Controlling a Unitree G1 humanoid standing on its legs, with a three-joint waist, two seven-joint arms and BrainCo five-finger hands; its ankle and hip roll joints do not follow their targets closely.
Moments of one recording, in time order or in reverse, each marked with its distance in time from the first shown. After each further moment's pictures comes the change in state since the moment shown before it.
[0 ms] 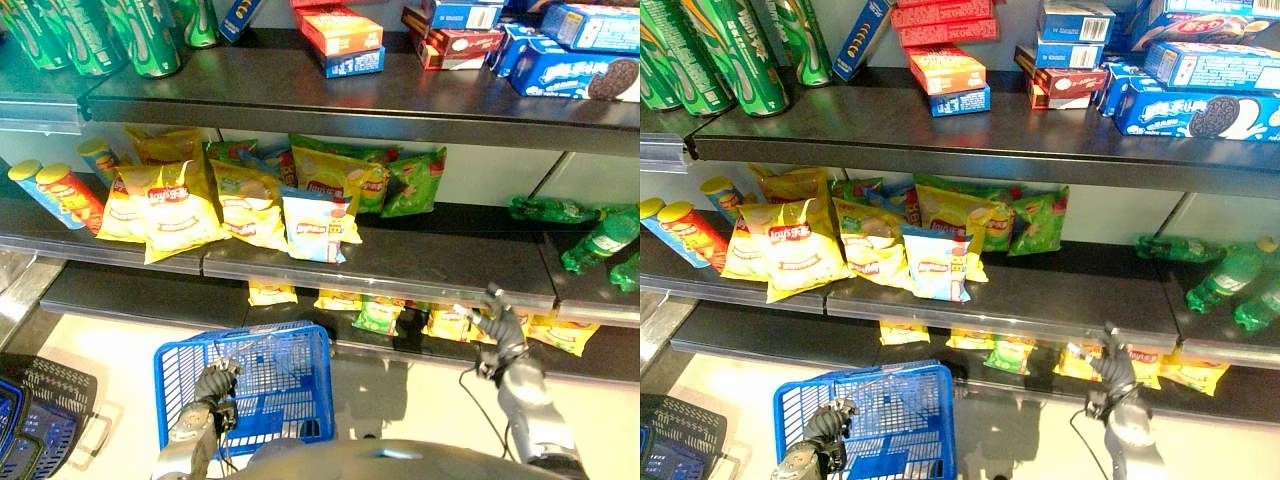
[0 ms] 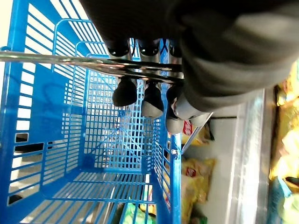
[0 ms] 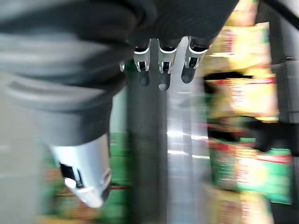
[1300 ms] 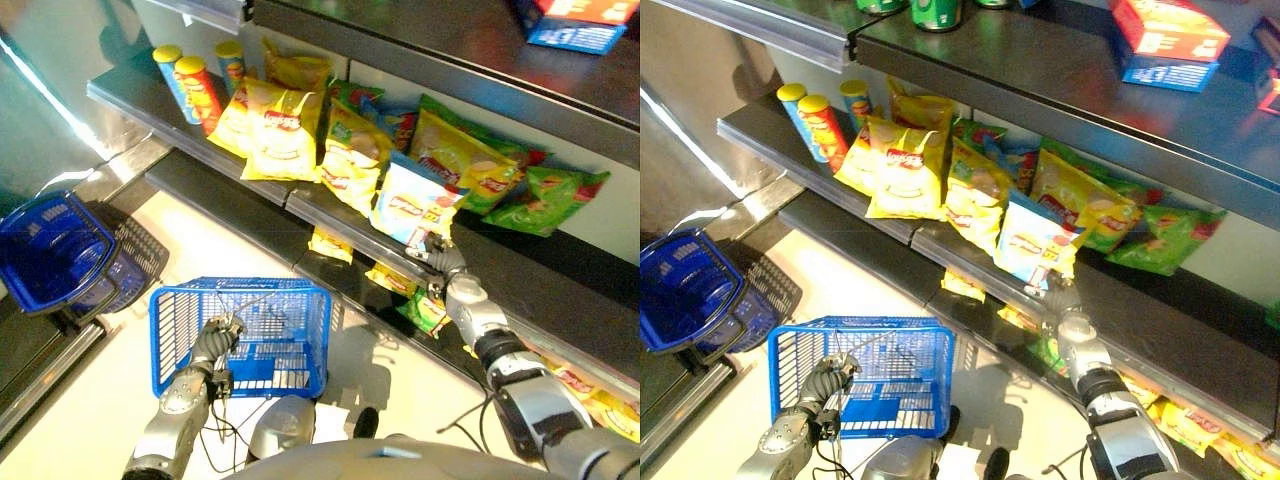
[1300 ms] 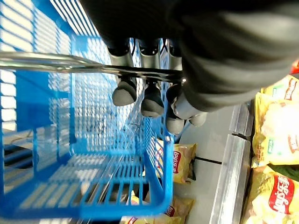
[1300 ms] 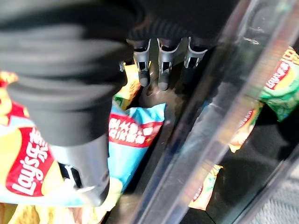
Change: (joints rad) left arm -0.024 0.166 -0.125 -0.302 -0.044 -0.013 -0.020; right arm -0.711 -0.027 0.284 0.768 0.132 0.086 -0.106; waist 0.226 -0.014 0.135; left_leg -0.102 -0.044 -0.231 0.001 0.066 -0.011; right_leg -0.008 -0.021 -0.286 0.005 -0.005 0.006
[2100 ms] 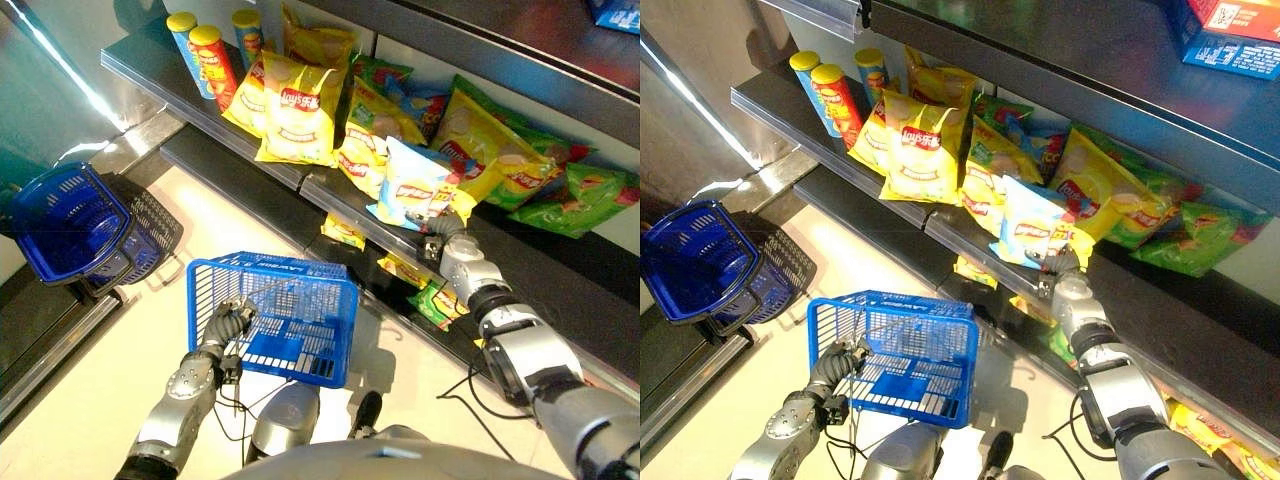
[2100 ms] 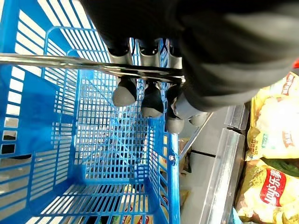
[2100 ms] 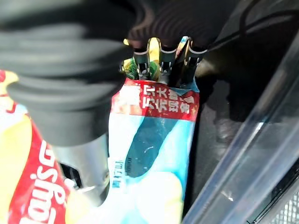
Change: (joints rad) left arm -0.044 0.035 -0.070 -0.053 -0.049 -0.007 -0.010; right arm -0.246 -0.009 0.001 0.178 0.077 0.000 -0.037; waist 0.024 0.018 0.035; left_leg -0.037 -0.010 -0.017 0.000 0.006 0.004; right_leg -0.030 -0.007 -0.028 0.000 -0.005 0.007
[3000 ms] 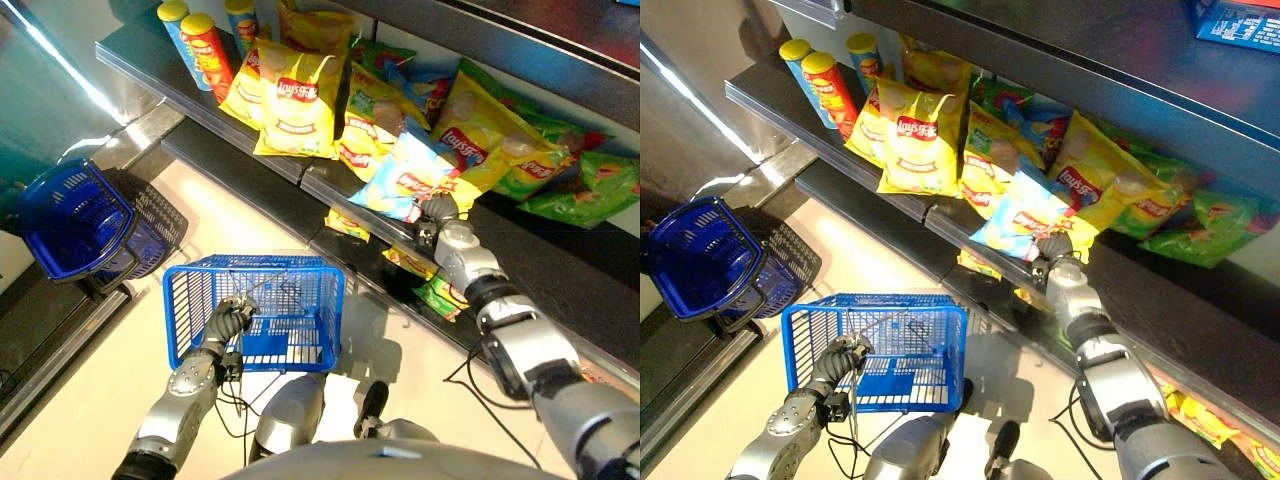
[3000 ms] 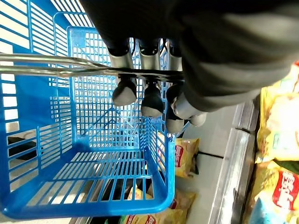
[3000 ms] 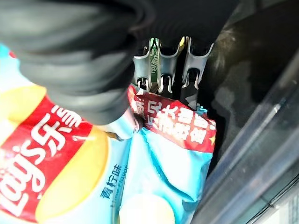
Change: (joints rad) left arm 0.003 -0.023 0.025 -0.002 -0.038 0.002 0.042; right arm 0.247 0.007 0.043 -0.506 -0.006 -0.024 0.024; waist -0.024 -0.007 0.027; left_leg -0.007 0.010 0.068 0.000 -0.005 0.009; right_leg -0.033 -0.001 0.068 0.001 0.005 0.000
